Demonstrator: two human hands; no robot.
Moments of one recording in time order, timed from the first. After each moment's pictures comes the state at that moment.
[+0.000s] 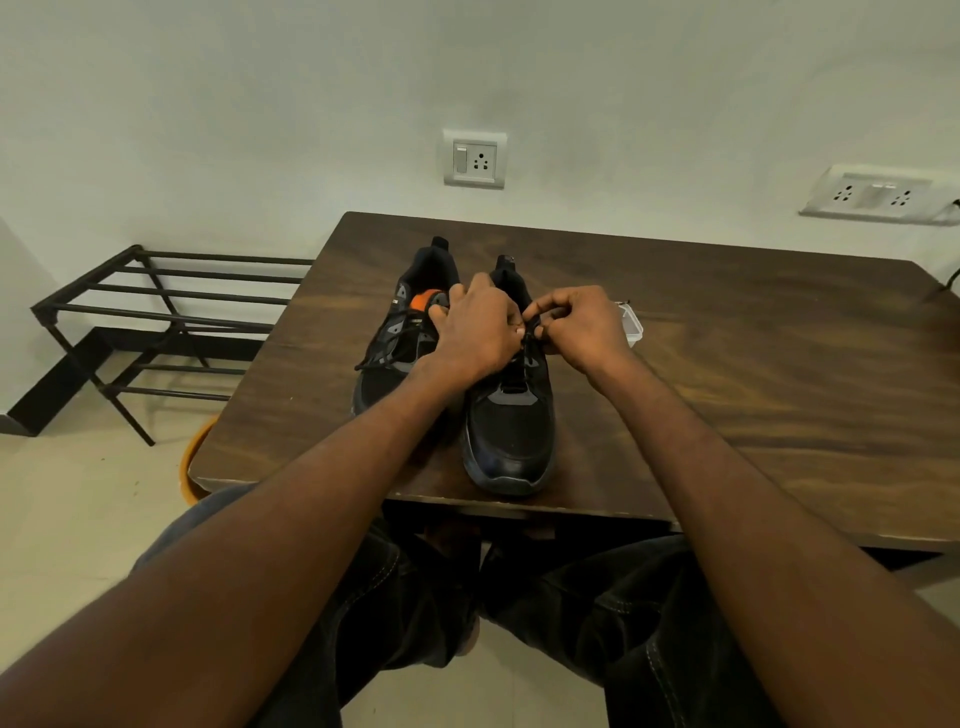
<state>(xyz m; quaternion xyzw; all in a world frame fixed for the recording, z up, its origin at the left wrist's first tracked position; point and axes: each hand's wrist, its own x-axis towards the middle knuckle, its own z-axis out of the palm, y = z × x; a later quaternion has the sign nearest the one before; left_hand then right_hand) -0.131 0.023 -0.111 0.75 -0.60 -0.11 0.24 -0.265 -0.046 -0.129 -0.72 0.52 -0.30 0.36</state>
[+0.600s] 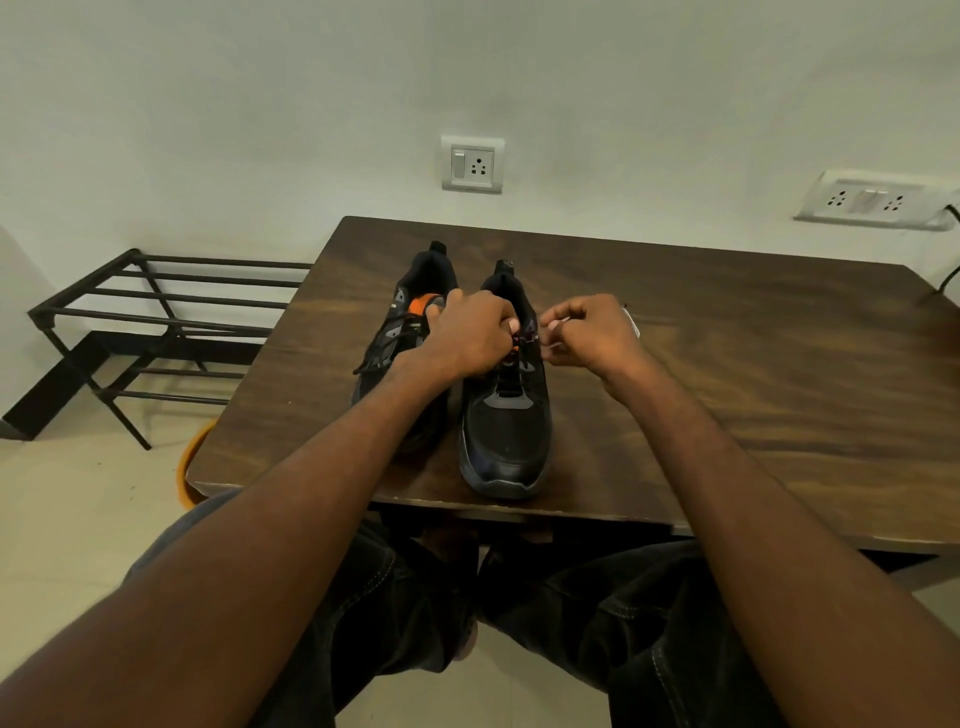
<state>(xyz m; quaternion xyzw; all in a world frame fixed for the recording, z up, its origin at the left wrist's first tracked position) -0.117 0.023 -0.106 0.73 -0.64 -0.13 0.20 -0.277 -0.030 -0.108 -0.65 0.53 -0.29 0.45</state>
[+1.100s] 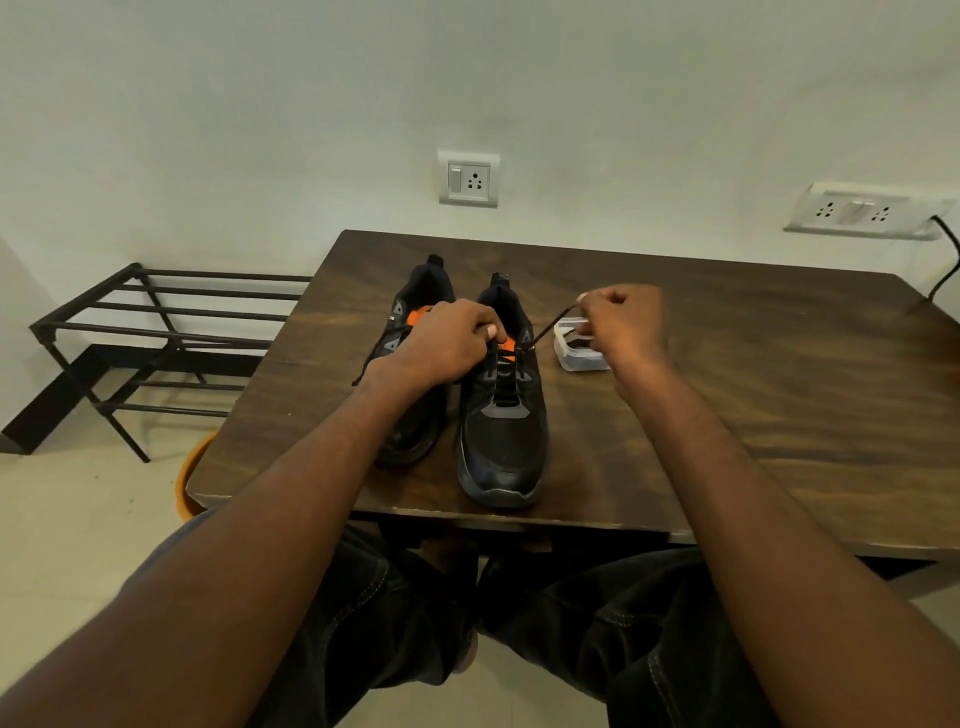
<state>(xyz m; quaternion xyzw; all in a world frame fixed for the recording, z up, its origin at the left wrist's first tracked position) -0.094 0.028 -0.105 0.69 -0.66 -0.17 0.24 -0.288 -0.038 -0.096 -0.57 0.61 -0.43 0.34</state>
